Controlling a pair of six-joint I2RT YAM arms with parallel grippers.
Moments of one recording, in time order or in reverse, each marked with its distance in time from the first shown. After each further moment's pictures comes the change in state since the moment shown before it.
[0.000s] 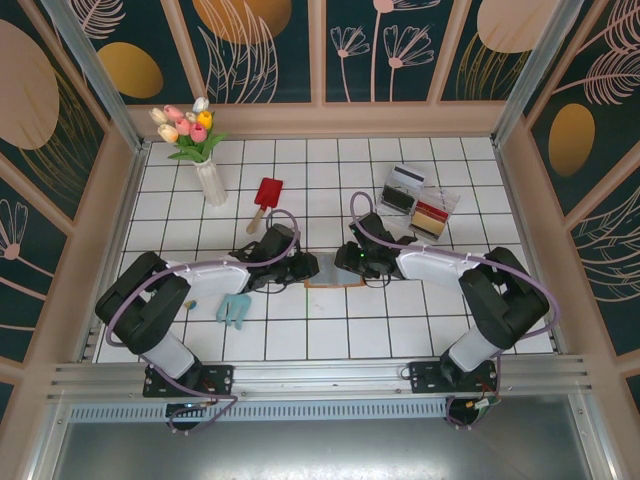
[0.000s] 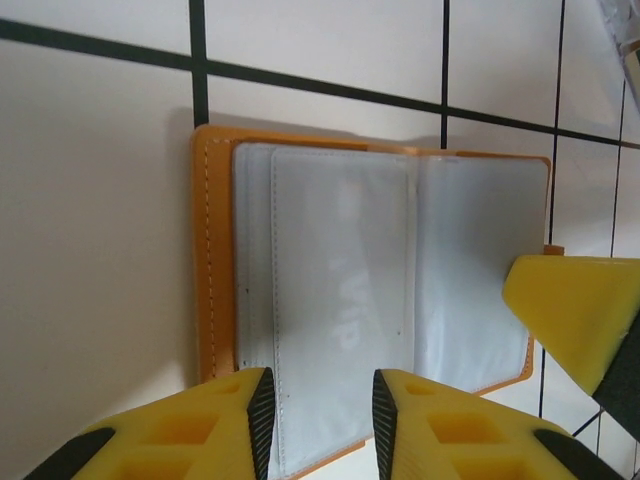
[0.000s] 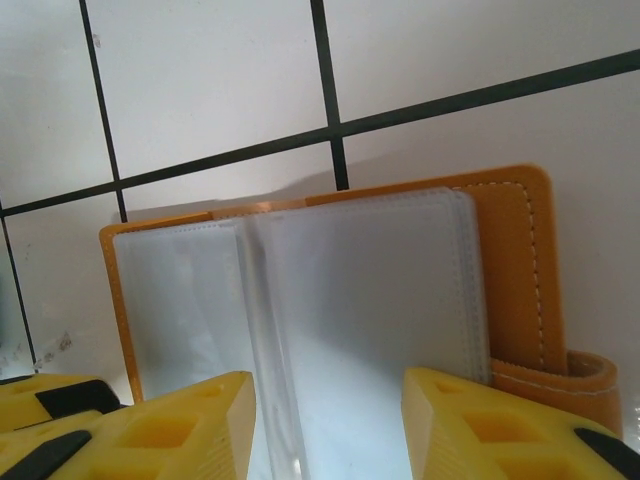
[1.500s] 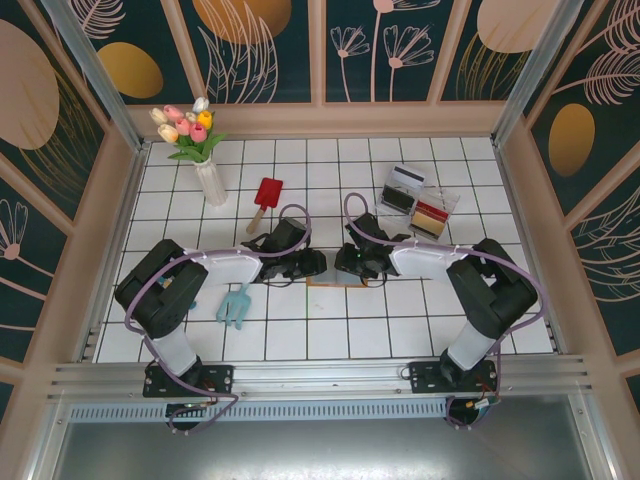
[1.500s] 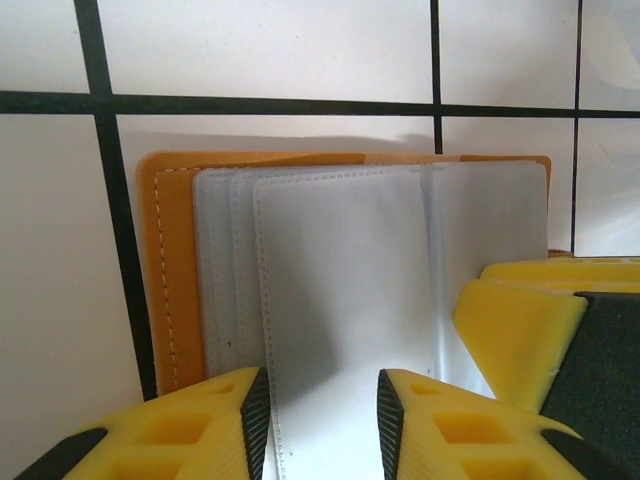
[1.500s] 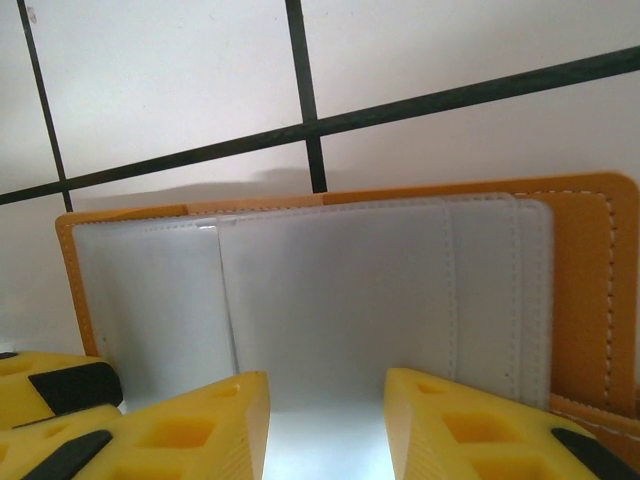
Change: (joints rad) left arm -0.002 0.121 0.118 -0.048 0.035 0.088; right arm 0.000 0.079 0.030 0.000 -0.004 -0.022
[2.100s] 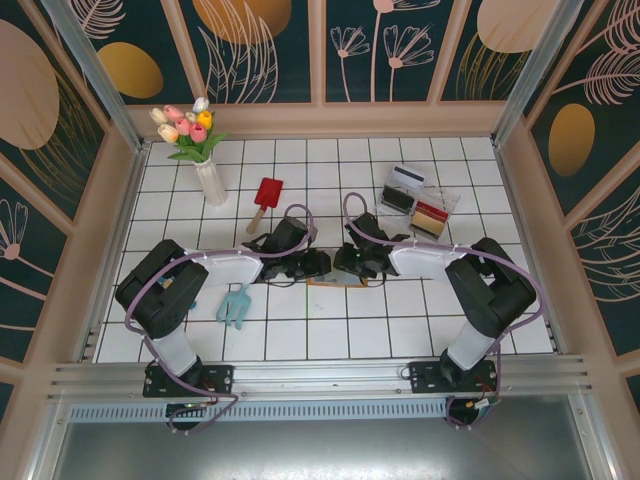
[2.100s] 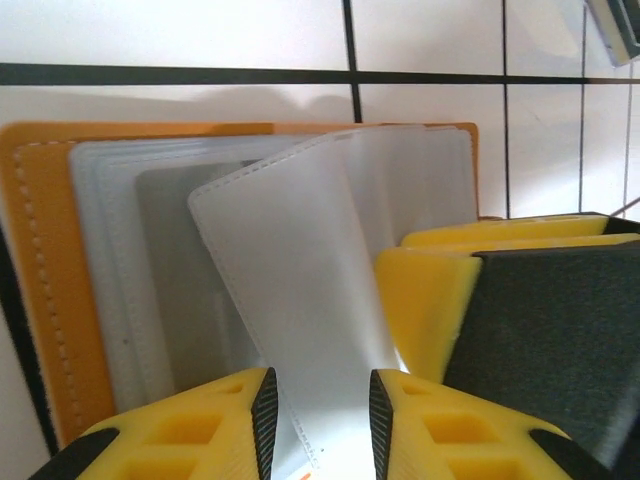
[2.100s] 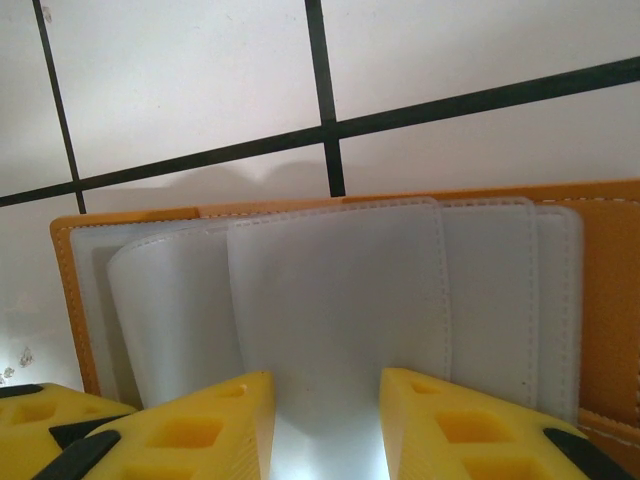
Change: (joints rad) left arm -0.006 0.000 0.000 0.049 0.093 0.002; right arm 0.000 0.007 0.000 0.019 -0.013 0.000
